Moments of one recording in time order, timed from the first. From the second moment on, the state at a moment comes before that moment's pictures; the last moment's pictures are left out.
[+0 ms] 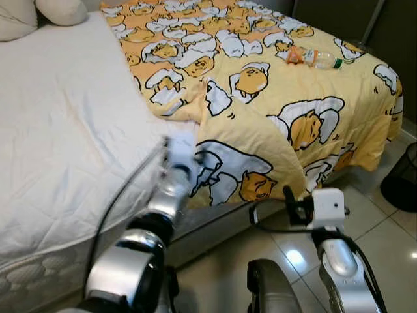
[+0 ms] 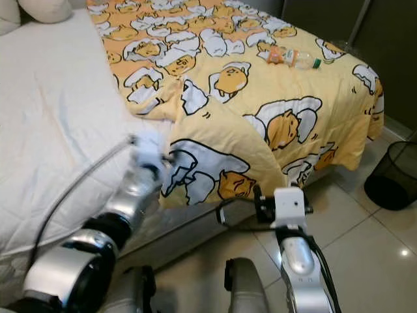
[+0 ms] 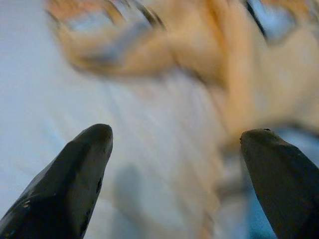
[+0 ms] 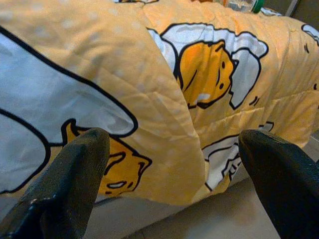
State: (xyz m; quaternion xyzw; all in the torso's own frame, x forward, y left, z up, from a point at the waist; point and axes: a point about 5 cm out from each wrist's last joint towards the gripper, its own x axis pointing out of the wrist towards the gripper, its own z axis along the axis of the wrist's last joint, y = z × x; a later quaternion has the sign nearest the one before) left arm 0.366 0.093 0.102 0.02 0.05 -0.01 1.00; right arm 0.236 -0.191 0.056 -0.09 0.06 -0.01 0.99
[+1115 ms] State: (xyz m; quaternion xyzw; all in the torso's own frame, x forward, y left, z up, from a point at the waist) left arm 0.359 0.070 0.087 0.02 0.10 -0.06 0.99; right arm 0.217 -0.194 0.062 -0.10 0.08 0.00 0.99
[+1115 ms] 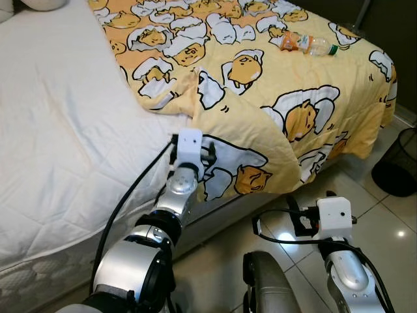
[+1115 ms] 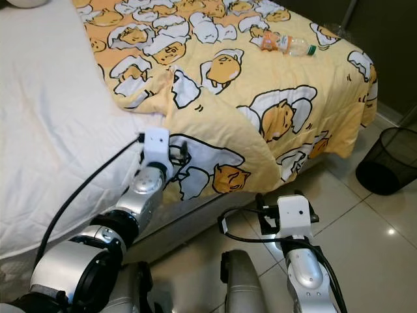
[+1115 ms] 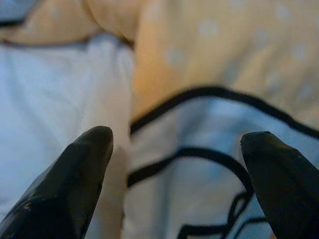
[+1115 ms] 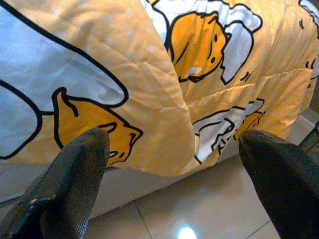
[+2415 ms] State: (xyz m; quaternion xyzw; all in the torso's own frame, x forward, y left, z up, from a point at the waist) left arm 0.347 0.085 0.061 -0.01 0.16 -0.14 0.98; right arm 0.226 -0.191 0.064 -0.10 0.08 0.00 0.99
